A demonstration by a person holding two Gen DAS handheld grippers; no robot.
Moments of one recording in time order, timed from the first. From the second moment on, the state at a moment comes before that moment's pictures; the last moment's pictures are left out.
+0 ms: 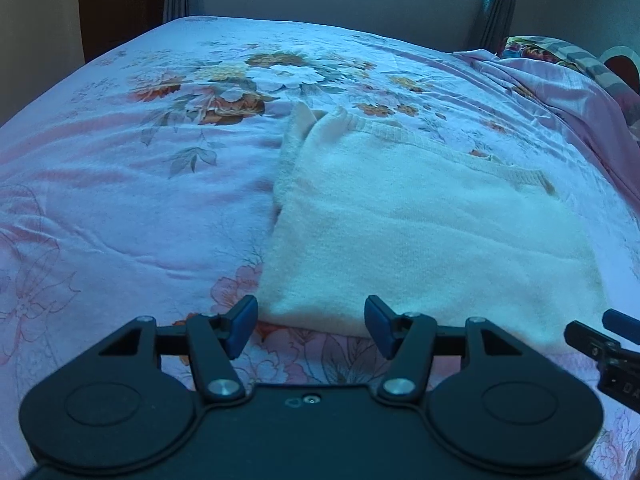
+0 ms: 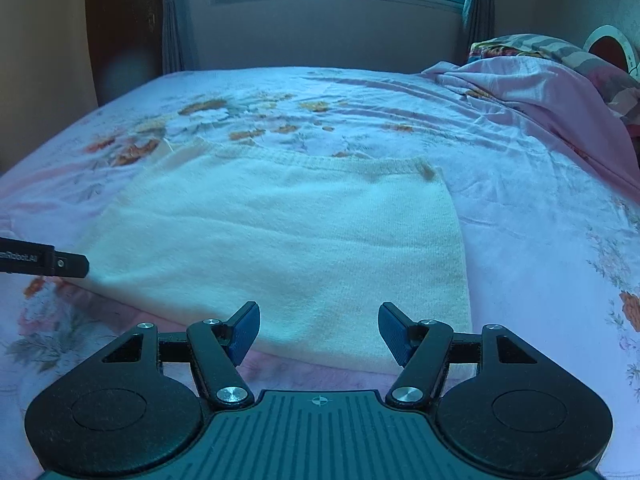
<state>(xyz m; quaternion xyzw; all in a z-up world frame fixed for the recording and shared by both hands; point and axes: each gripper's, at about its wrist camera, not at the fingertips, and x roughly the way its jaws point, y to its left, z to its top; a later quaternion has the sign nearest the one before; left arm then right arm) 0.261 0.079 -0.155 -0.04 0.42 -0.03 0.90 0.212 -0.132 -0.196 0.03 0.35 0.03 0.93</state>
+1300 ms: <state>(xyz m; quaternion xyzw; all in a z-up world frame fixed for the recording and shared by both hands) 0.378 0.155 -0.224 -0.32 0.46 -0.15 0.81 0.261 -0.133 -0.213 0.08 0.36 0.05 0.93</state>
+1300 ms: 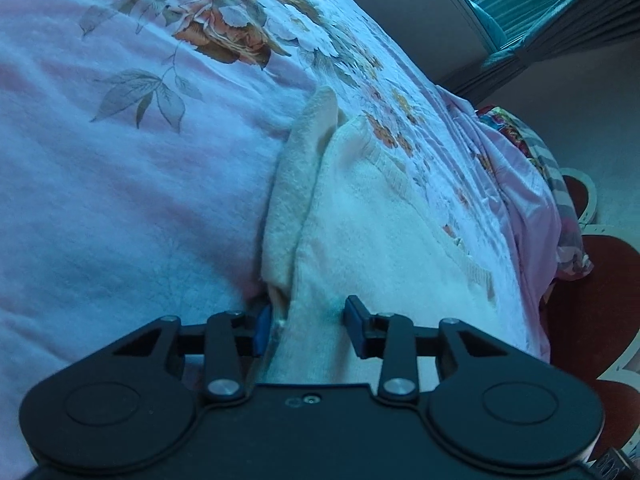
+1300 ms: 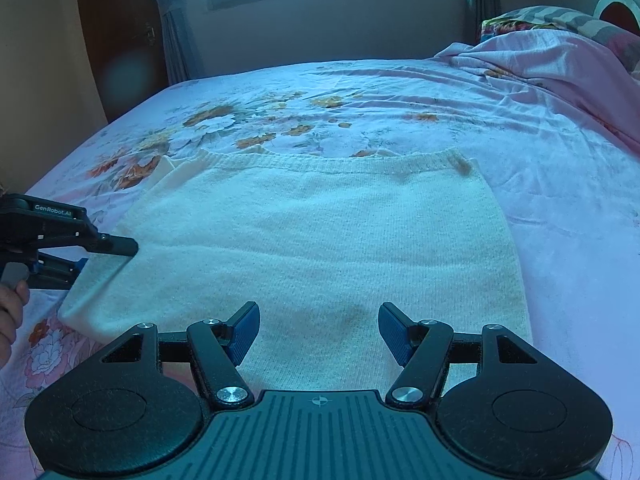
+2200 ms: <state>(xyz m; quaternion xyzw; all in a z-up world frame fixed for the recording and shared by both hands) 0.381 0.075 -0.150 -0.28 0.41 -0.22 0.84 0.338 -0.117 -0.236 0.02 0.39 0.06 0.92</state>
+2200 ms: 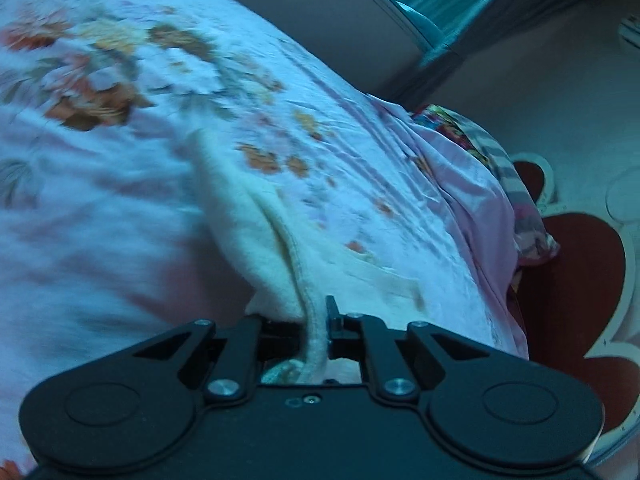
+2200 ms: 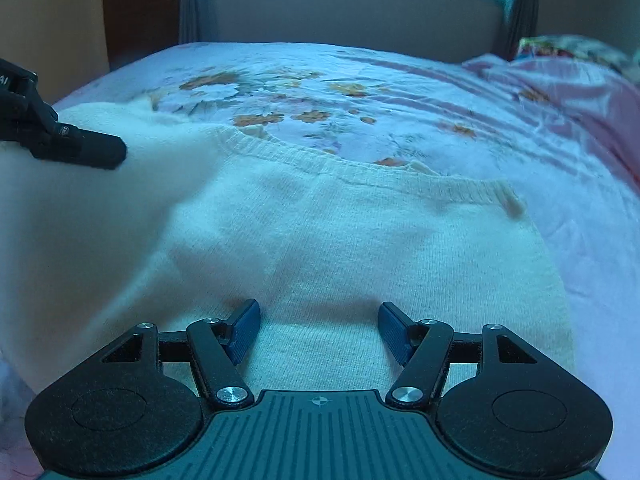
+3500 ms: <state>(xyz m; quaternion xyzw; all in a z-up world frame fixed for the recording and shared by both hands) 0.302 -0.028 -0.190 -0.15 0.46 -0.22 0.85 0.318 -0.242 -0.226 0.30 0.38 0.07 0.87</state>
